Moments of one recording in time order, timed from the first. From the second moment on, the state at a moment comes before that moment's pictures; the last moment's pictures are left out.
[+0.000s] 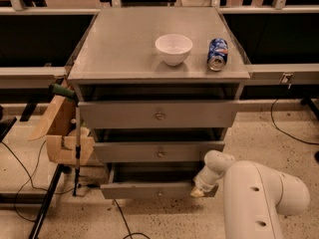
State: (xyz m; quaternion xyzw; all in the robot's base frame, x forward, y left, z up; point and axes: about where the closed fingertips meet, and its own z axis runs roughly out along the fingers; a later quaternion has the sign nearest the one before) arm 0.588 -0.184 0.199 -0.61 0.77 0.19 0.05
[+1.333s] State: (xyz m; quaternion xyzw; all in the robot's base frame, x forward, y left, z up) arm 0.588 -0.187 0.207 -0.62 0.76 0.18 0.09
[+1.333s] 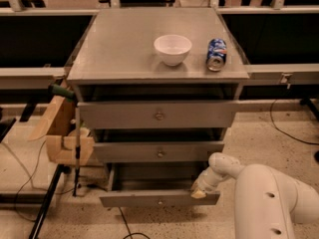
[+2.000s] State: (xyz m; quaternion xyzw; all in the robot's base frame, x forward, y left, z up) arm 0.567 -0.178 0.198 -0.62 0.75 0.20 0.12
